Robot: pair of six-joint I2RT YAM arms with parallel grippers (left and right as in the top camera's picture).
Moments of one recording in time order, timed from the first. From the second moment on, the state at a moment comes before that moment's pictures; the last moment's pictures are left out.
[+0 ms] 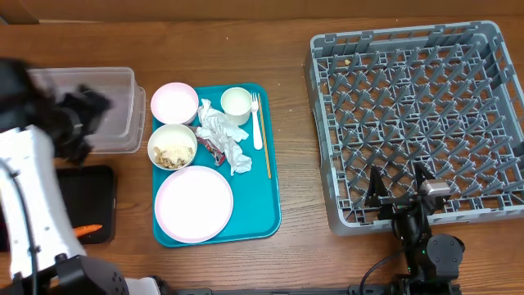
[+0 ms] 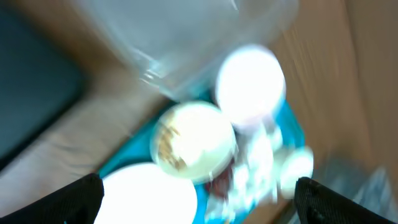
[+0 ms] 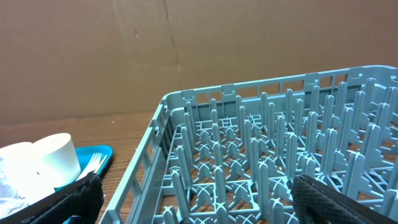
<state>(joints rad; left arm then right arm) 0.36 1.57 1.57 -1.20 0.29 -0.62 -0.02 0.01 0.02 -0.02 -0.14 0.15</state>
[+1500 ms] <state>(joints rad) -0.13 1.84 1.35 -1.03 -0.04 -0.26 -0.02 0.01 0.02 -0.02 -0.14 0.15</state>
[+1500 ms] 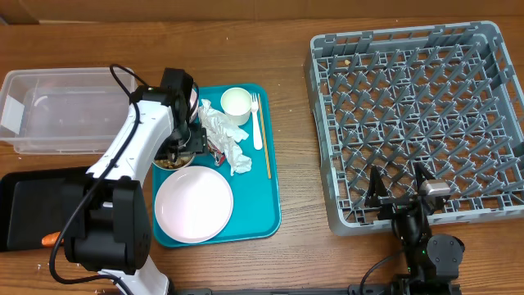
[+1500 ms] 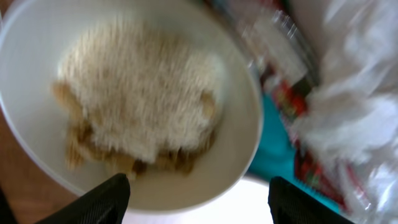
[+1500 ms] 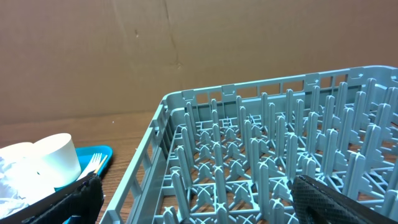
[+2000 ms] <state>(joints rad) -0.20 1.84 1.28 -0.87 -0.04 -0.13 -0.02 0.01 0.02 -0.02 -0.14 0.15</state>
